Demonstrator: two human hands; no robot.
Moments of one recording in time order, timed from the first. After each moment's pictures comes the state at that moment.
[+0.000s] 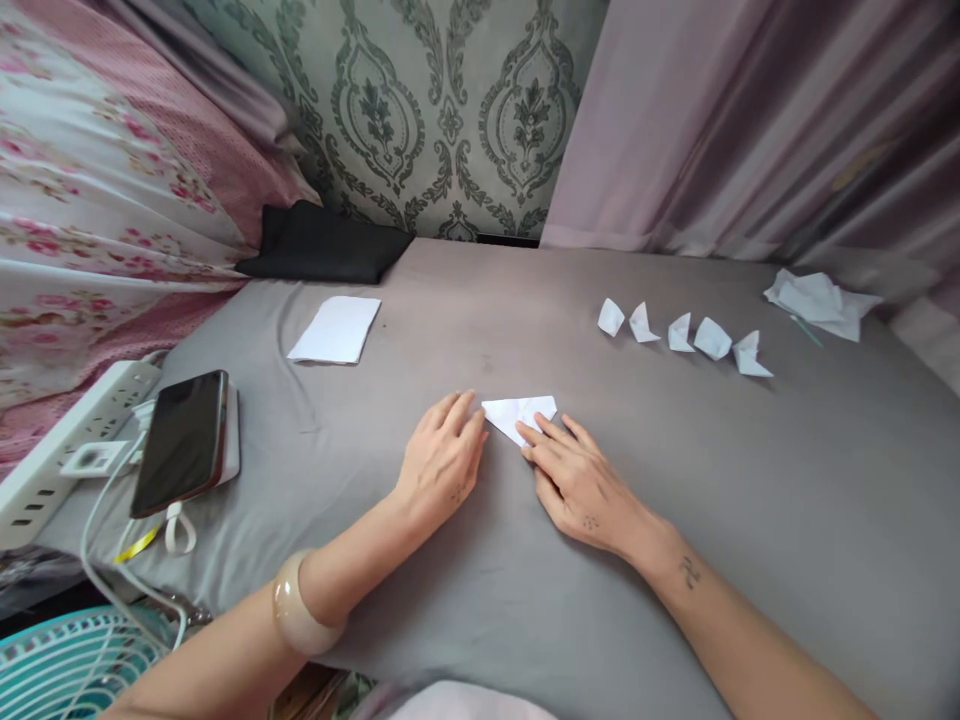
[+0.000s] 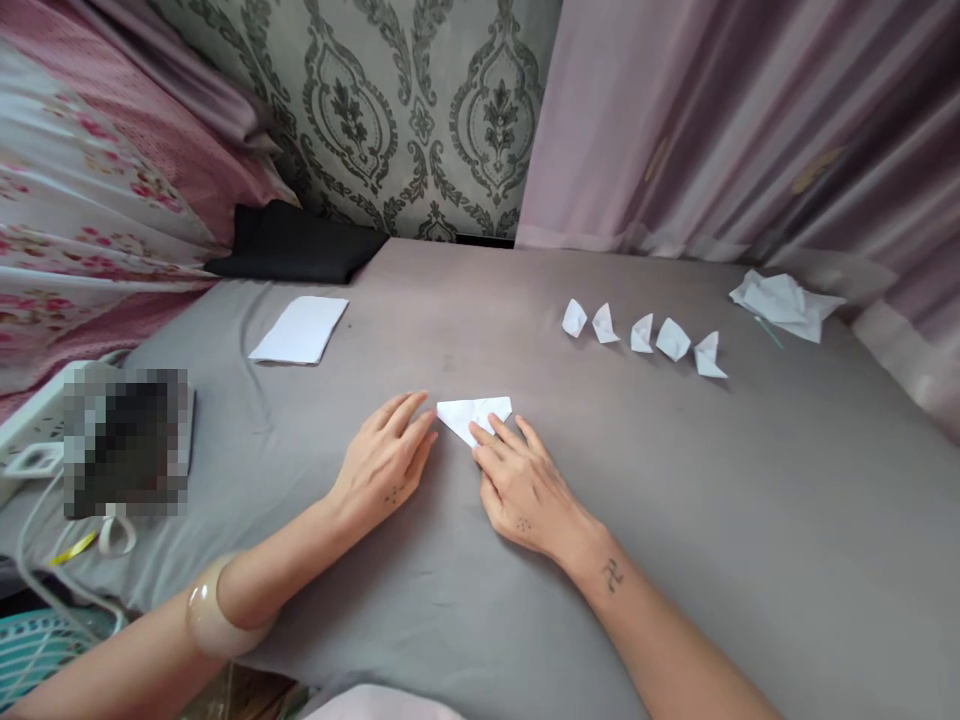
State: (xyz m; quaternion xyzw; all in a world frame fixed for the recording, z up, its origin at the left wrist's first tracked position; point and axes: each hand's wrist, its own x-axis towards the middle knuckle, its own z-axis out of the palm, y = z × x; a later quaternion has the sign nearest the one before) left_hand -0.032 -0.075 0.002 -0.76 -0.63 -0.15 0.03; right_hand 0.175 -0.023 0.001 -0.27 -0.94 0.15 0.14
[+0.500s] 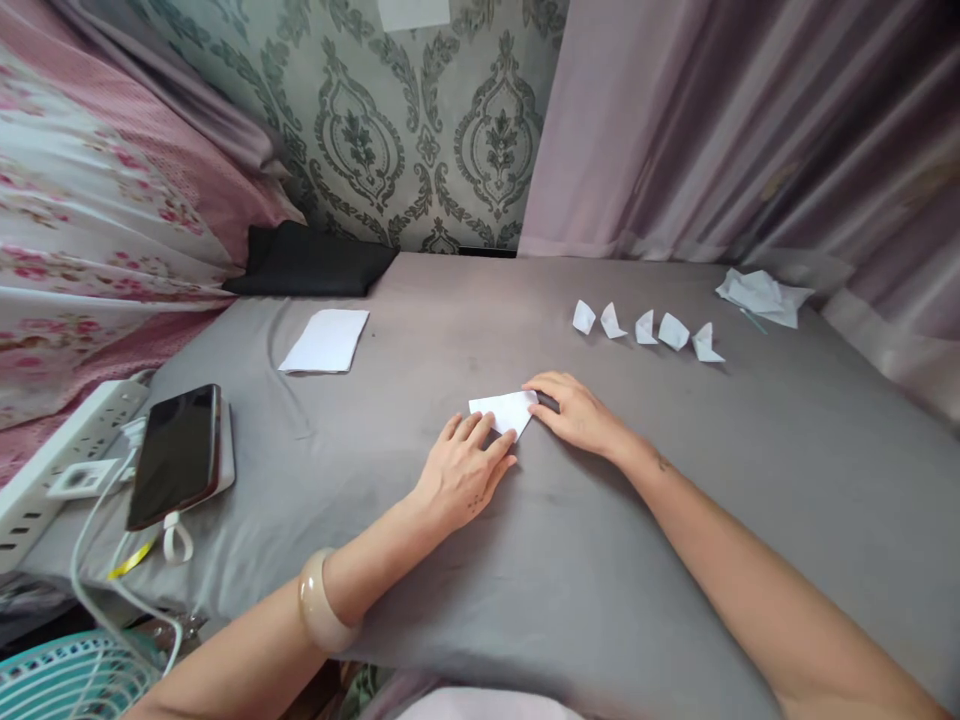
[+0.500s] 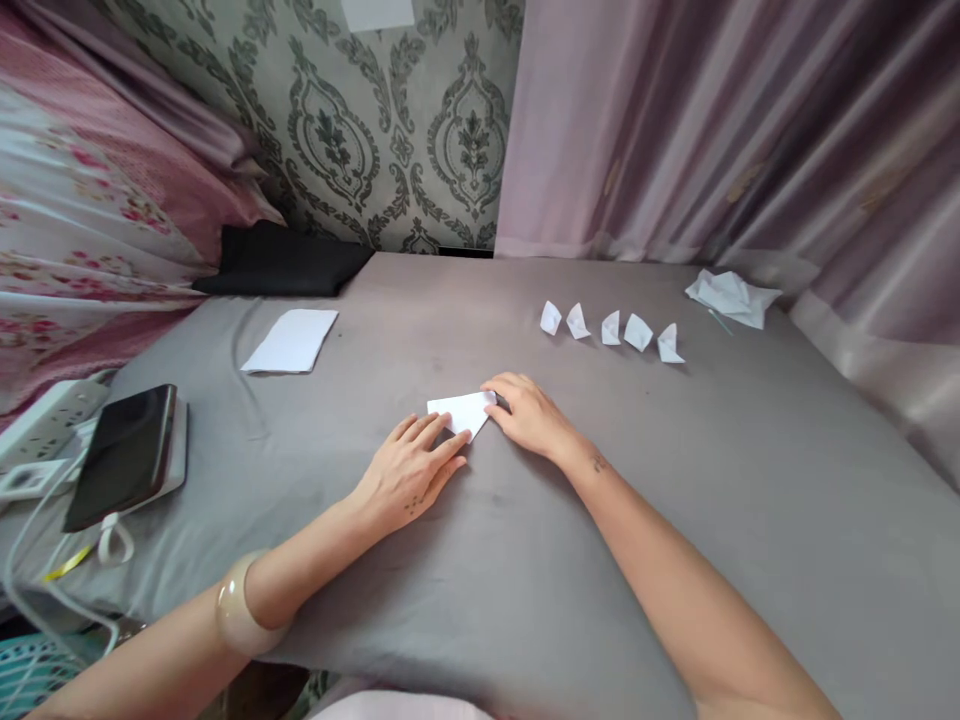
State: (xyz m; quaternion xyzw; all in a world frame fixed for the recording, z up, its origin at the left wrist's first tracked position) left_hand -0.007 -0.081 0.005 -0.82 -0.56 -0.10 0.01; right_hand 0.178 0.041 0.001 -0.35 -0.89 0.21 0.19
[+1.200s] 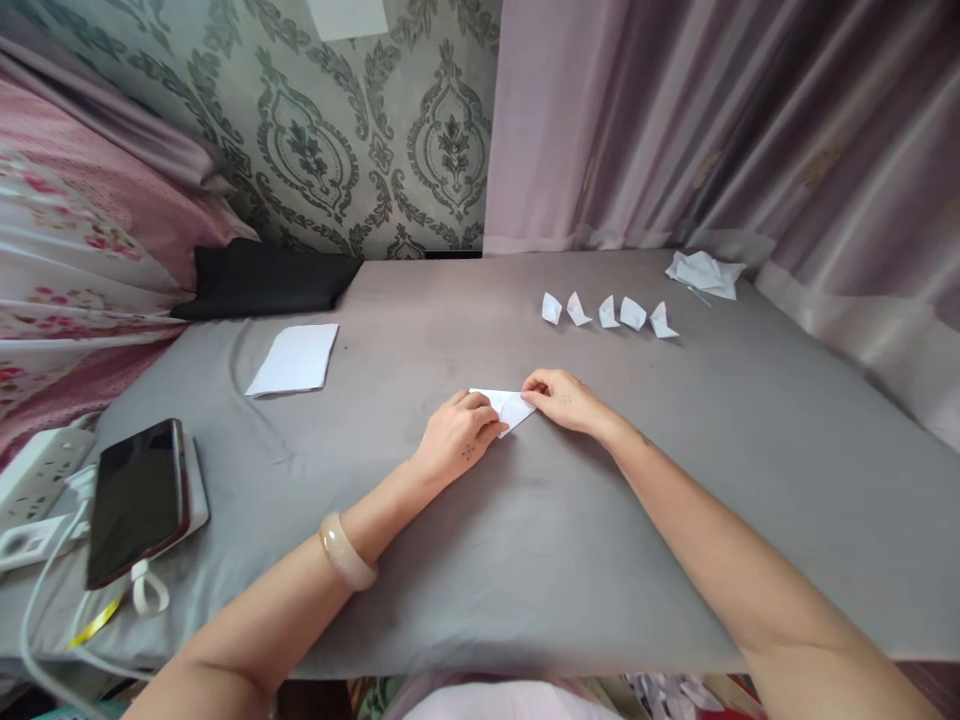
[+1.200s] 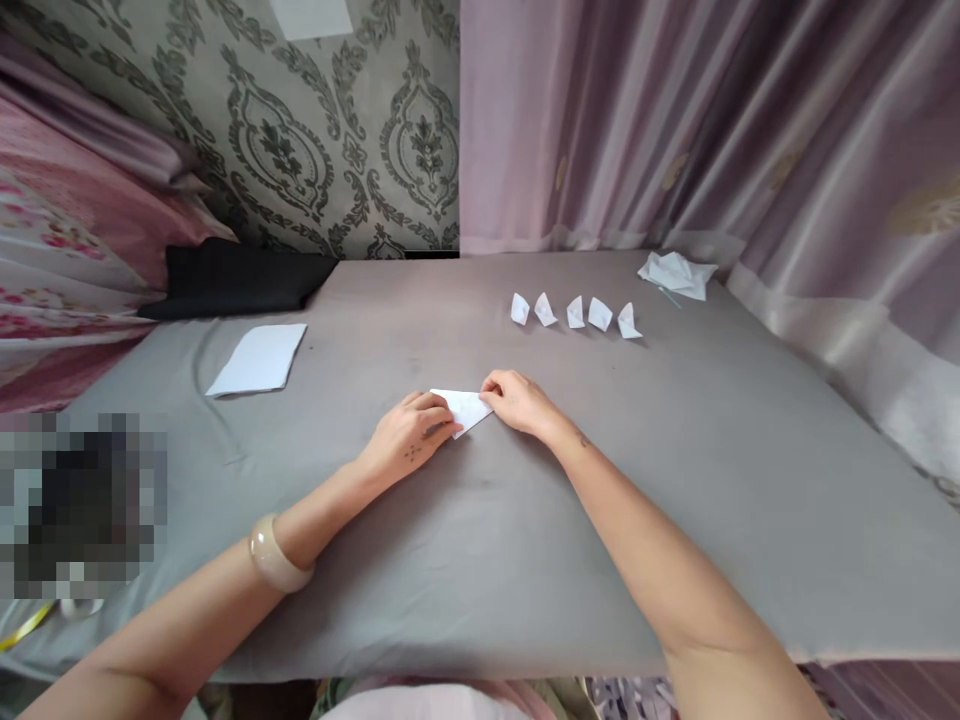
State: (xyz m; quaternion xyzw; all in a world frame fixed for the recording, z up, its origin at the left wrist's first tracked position) left_hand -0.010 -0.037 0.006 -0.83 -0.52 -0.18 -0.11; right_hand 0.189 0.038 0.013 -0.50 -0.79 0.32 0.16
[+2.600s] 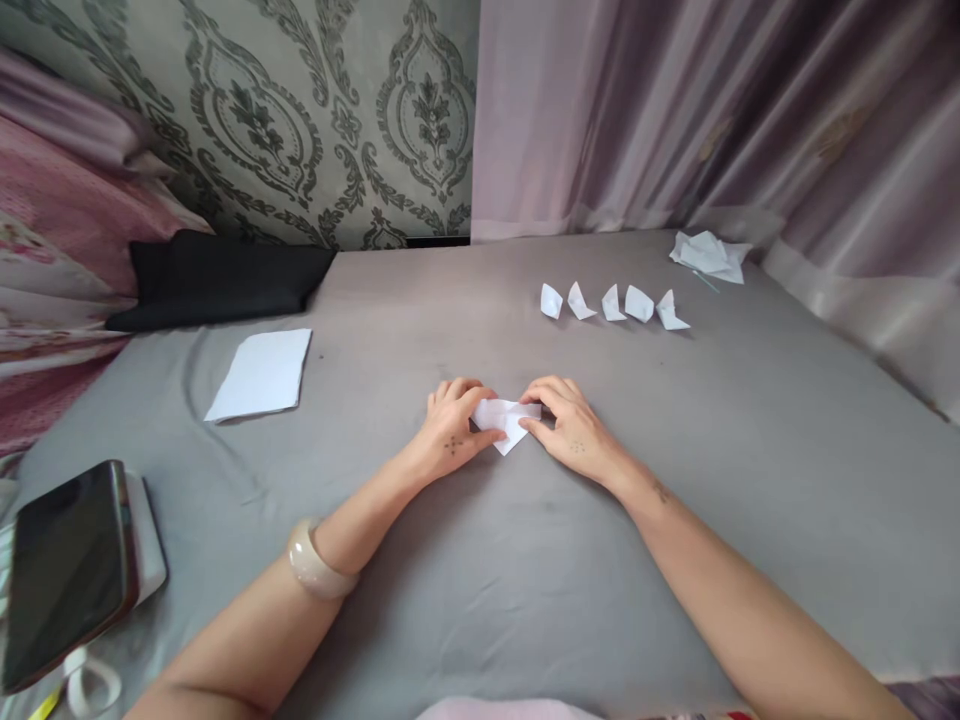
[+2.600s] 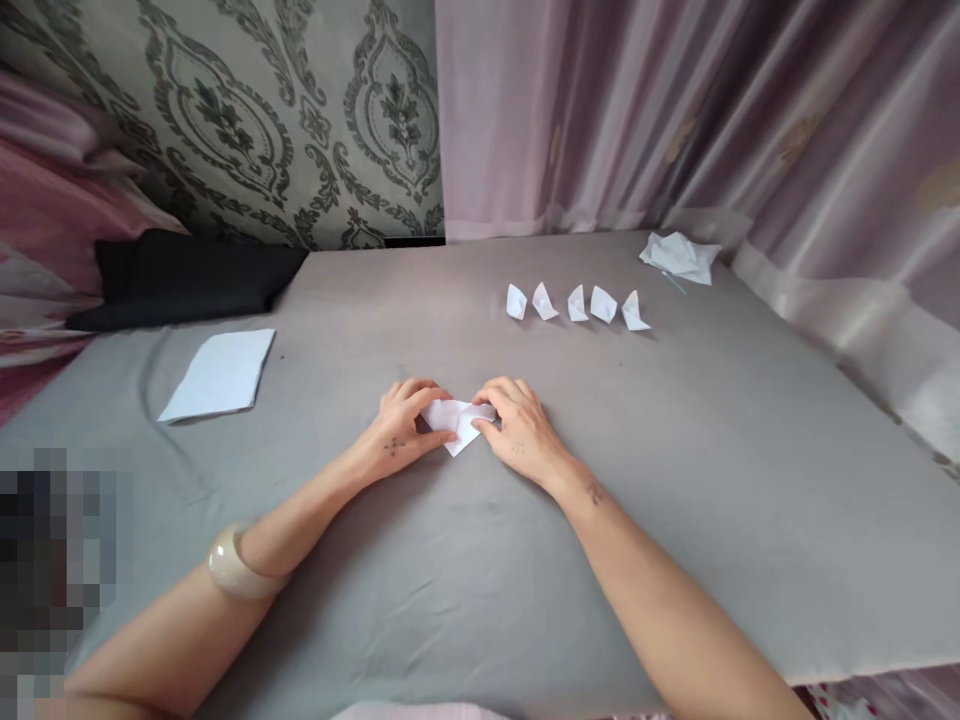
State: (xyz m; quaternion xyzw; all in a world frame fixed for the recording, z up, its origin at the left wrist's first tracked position) left_hand -0.025 -0.003 -0.005 -0.78 -0.54 -0.22 -0.23; right_hand 0.184 0.008 -0.006 -0.47 -0.81 0.23 0.26
